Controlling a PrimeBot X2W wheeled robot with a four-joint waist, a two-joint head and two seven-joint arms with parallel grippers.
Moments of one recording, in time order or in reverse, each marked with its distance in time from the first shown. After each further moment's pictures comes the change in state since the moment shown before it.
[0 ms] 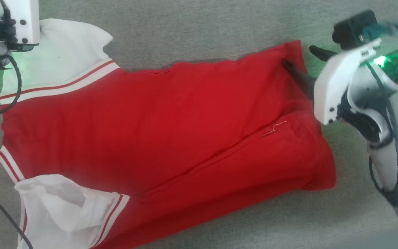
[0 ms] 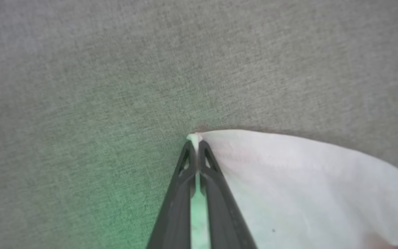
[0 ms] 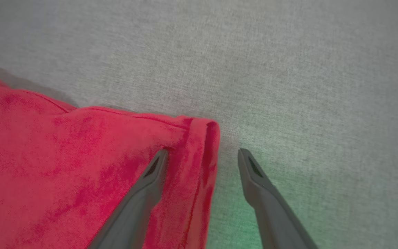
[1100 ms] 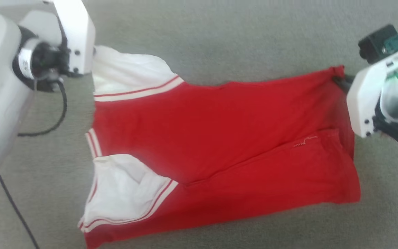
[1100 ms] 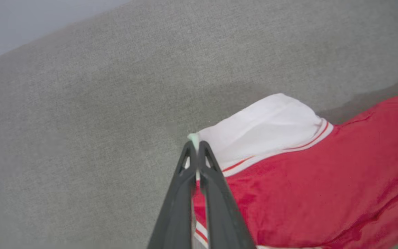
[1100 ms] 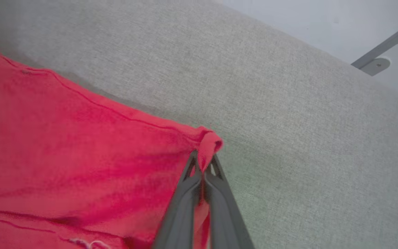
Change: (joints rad) left arm 0.086 -0.051 -0.032 -0.167 -0.043 -0.001 -0.018; right arm -0.009 -0.207 0.090 0.053 0.073 0.000 0.081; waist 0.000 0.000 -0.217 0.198
